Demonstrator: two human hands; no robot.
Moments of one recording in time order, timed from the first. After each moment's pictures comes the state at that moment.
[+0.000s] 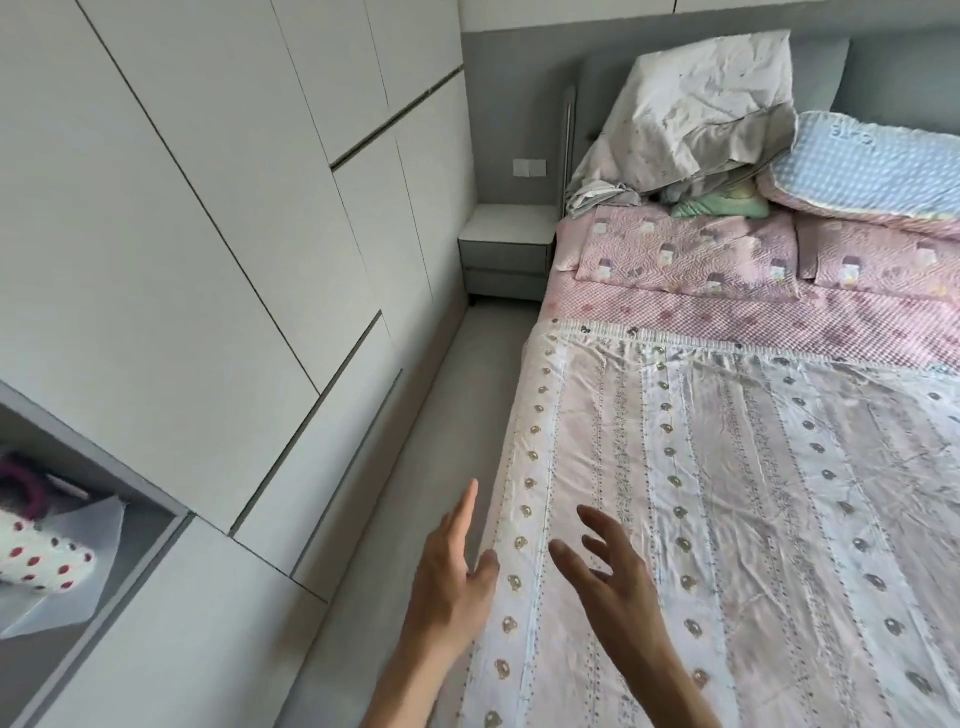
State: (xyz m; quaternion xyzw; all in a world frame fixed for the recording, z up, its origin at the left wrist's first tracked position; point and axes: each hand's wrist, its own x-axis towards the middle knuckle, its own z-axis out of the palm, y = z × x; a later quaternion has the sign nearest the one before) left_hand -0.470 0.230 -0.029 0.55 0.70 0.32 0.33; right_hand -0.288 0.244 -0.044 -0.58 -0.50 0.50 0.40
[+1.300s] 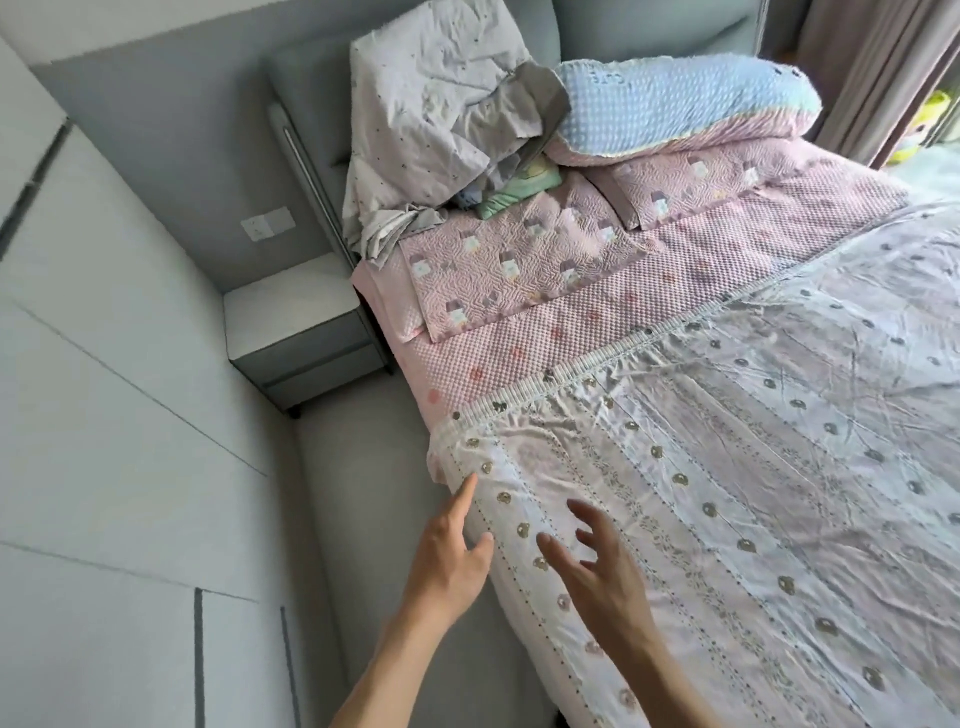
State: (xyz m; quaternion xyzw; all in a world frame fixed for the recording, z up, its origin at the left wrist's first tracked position) left_hand -0.587 0.826 -0.086 0.74 0.49 0.11 0.45; right_hand -0.449 0.711 -0.112 -0.76 -0.29 0.34 0.48
